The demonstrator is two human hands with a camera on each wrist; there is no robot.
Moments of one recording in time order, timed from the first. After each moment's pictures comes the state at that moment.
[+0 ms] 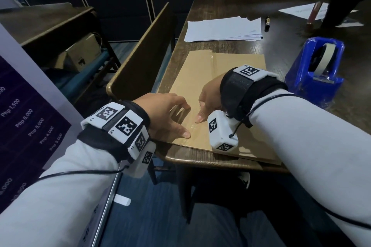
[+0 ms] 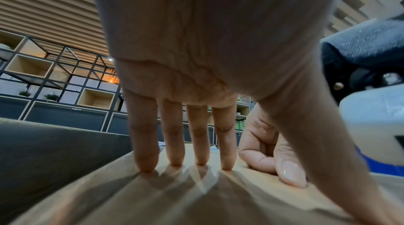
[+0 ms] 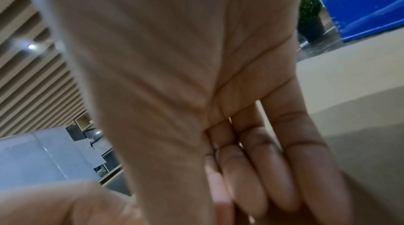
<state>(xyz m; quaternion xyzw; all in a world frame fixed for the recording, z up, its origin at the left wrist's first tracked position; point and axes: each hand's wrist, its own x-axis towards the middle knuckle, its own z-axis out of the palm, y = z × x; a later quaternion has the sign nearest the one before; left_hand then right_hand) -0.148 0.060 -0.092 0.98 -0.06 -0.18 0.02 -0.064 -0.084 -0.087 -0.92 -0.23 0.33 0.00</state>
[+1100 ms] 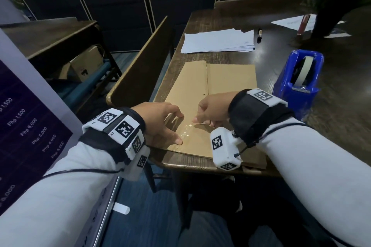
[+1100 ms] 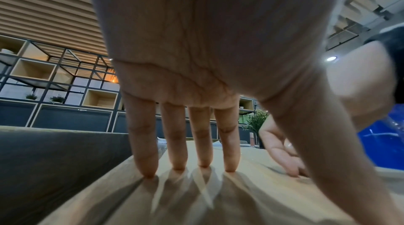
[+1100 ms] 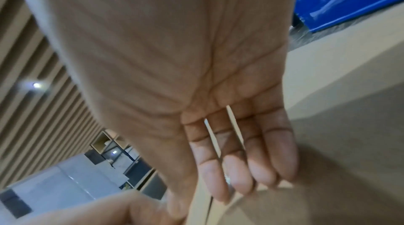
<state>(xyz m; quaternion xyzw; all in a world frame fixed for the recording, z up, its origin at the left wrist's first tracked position) -0.147 0.053 -0.085 0.98 -0.03 -0.20 0.03 -0.084 -0.115 -0.091 -0.92 -0.24 0.28 0.14</state>
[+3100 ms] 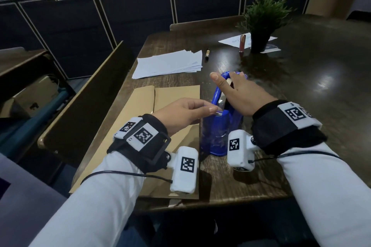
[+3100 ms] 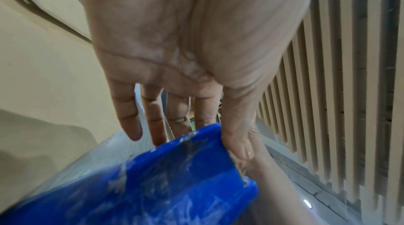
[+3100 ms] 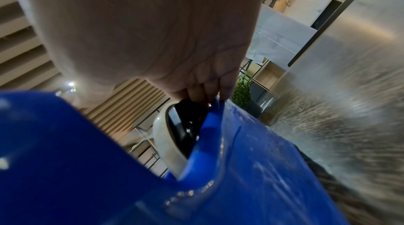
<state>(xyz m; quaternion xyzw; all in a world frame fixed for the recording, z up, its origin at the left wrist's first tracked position) -0.080 -0.123 -0.069 0.82 -0.15 -0.17 0.53 -0.042 -0.297 -0.069 -0.95 -0.07 -0.06 0.30</state>
